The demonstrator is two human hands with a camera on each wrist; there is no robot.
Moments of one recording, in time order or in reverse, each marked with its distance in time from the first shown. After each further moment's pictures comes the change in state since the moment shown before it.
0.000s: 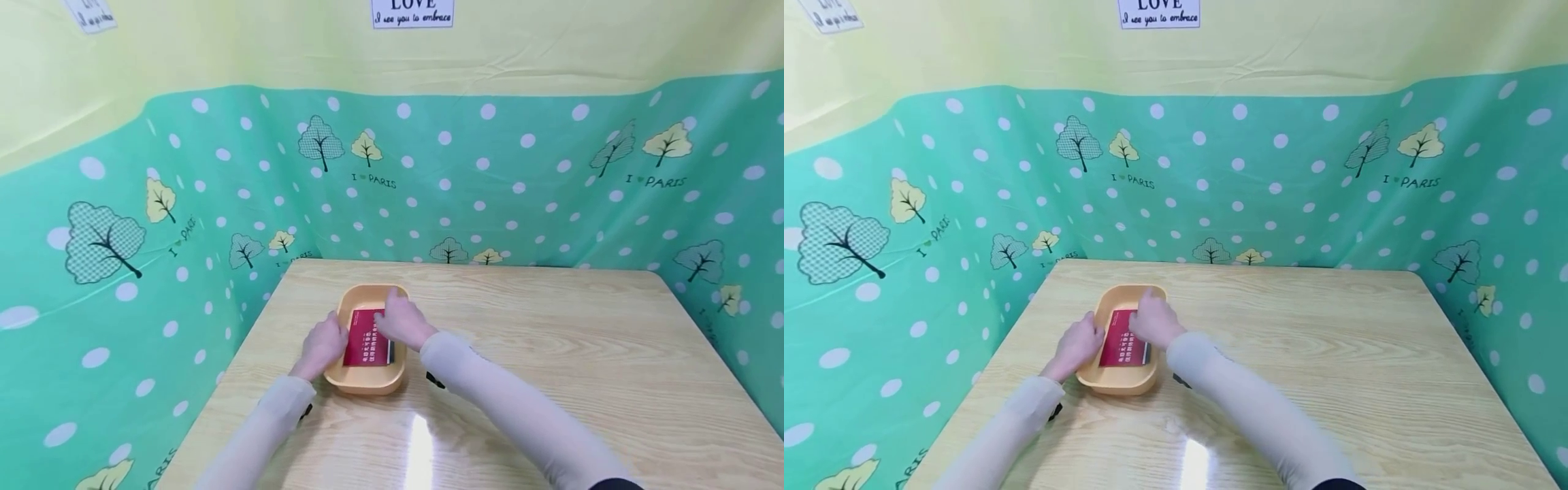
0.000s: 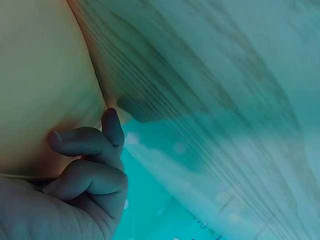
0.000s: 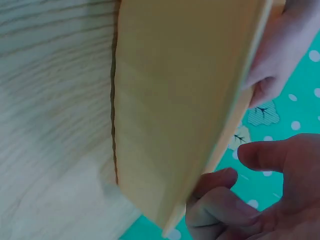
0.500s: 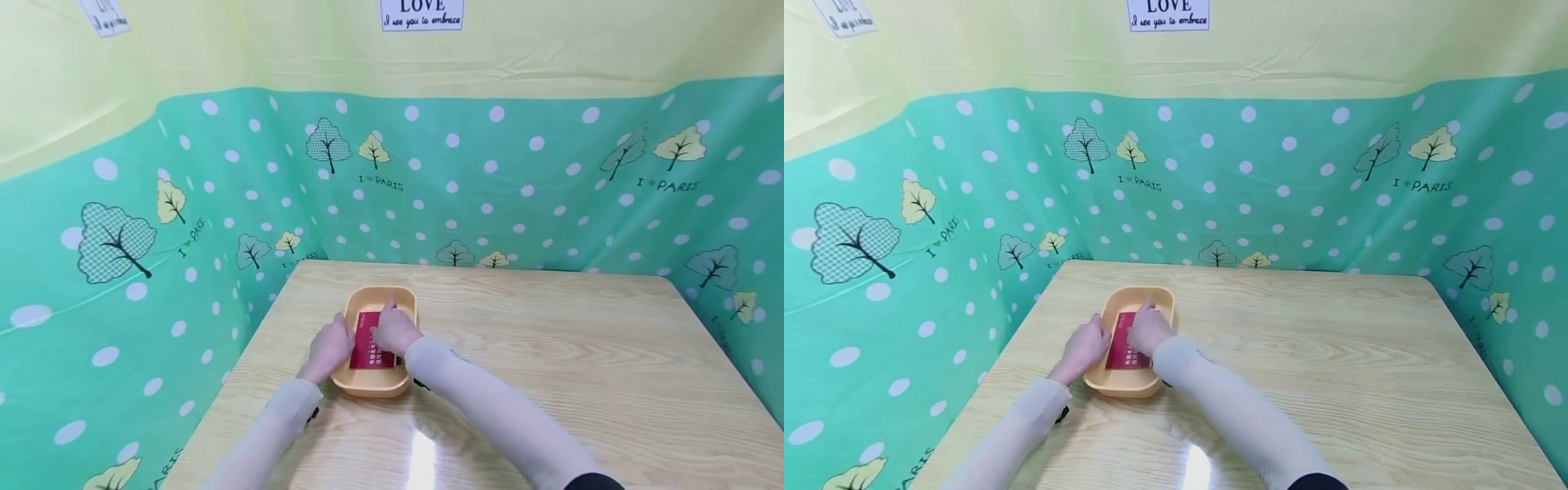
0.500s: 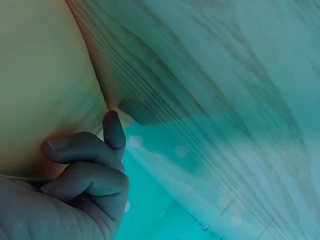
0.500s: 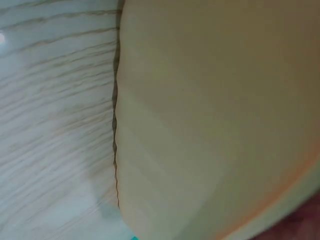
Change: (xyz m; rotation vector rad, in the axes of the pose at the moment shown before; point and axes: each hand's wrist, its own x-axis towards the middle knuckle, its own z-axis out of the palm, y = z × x) left_hand -0.003 0.005 0.000 -0.012 -0.018 -0.030; right_hand 0.015 -0.007 0.038 -0.161 -0.048 0.068
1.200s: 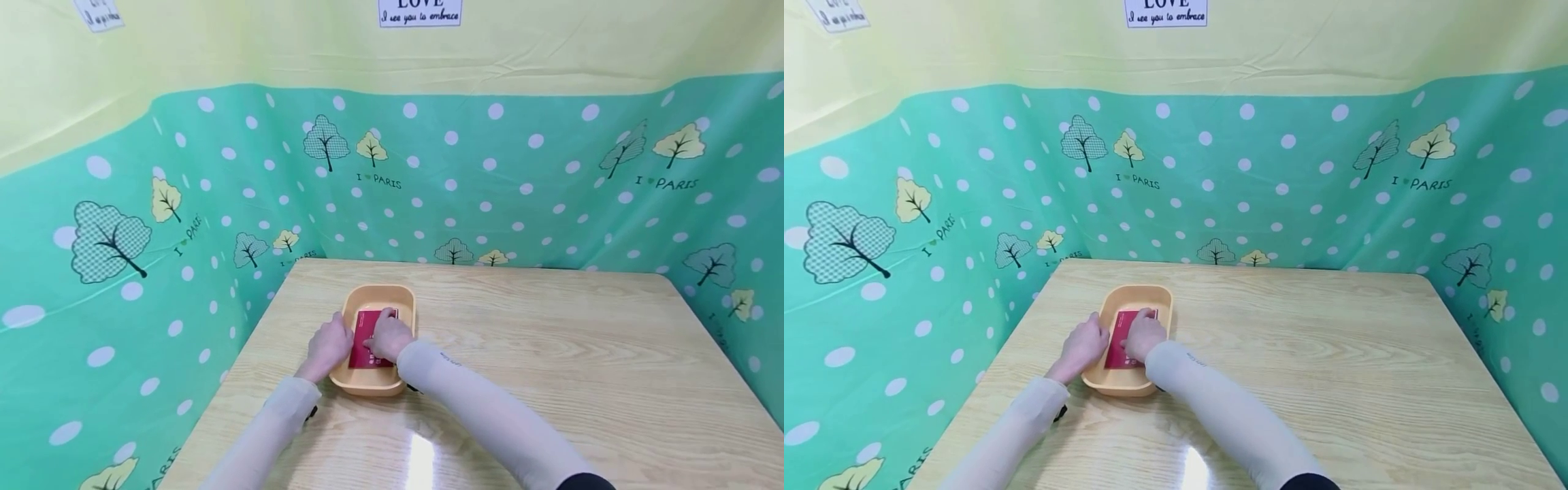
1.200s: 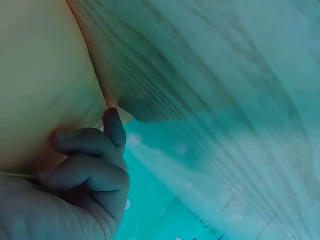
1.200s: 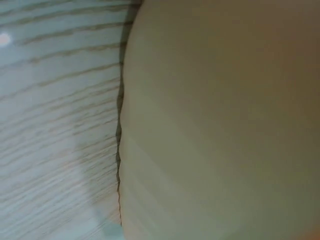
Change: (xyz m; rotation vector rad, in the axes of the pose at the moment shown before) left_hand -0.001 0.001 -0.001 0.052 0.015 0.023; right_hand -0.004 -0.001 0.016 -0.137 -0.029 -0.006
